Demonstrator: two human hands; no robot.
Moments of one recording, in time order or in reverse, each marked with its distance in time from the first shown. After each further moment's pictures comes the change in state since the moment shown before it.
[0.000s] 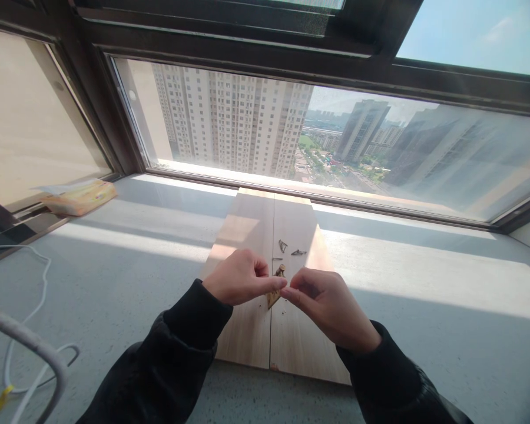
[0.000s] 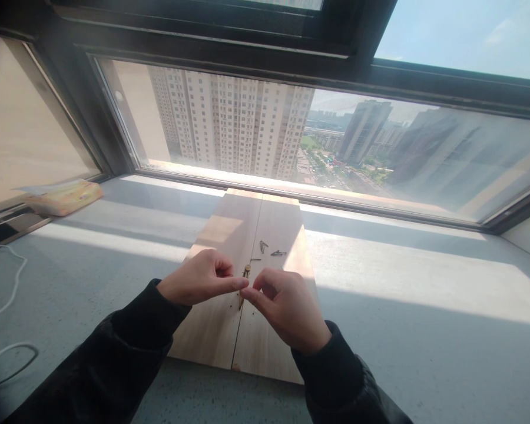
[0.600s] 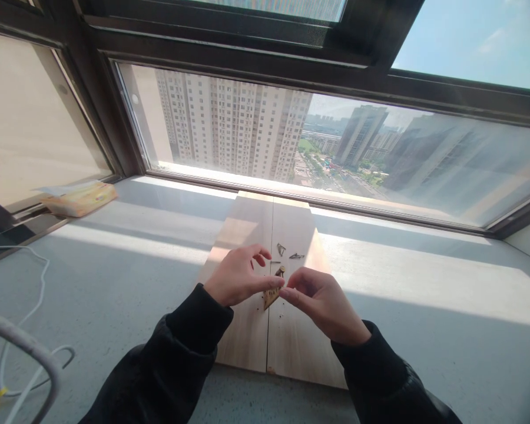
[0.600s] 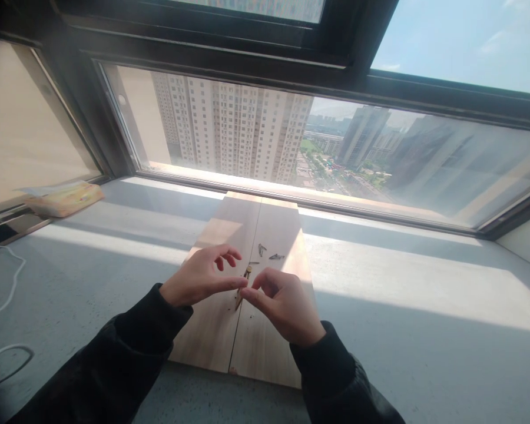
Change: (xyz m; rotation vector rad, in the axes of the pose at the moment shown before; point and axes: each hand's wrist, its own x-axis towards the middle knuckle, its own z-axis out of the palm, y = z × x) left_hand 0.002 0.001 -0.001 -0.042 0.171 -0.045; right_hand 0.006 0.013 0.004 0.249 -0.038 0.106
